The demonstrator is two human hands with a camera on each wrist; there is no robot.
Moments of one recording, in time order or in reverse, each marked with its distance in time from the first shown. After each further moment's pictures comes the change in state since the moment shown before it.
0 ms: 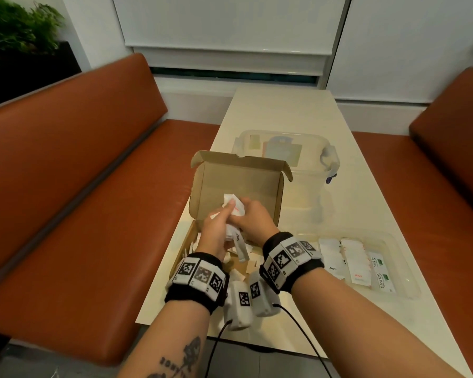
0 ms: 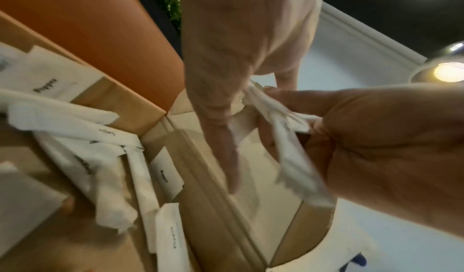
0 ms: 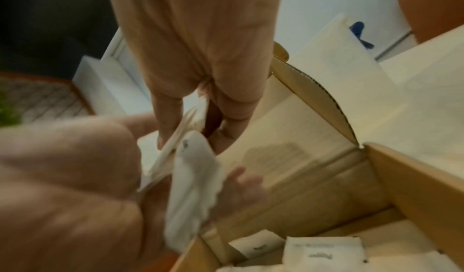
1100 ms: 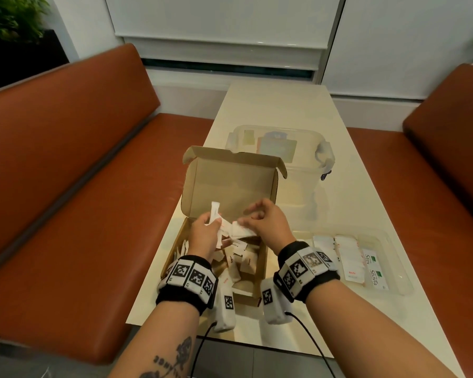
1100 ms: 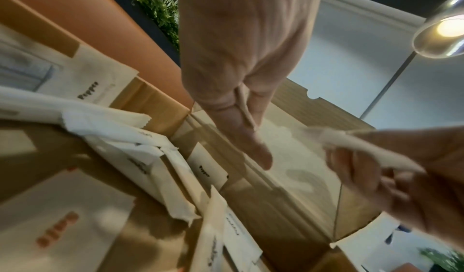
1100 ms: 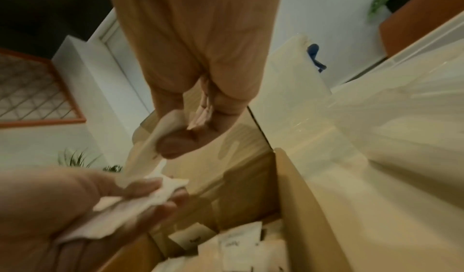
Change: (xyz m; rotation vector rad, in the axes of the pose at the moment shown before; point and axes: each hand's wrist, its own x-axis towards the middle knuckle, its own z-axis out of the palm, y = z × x) left_hand 0.022 -0.024 -0.016 0.247 0.118 0.106; right_hand -0.010 0.037 -0.024 0.106 0.129 0.078
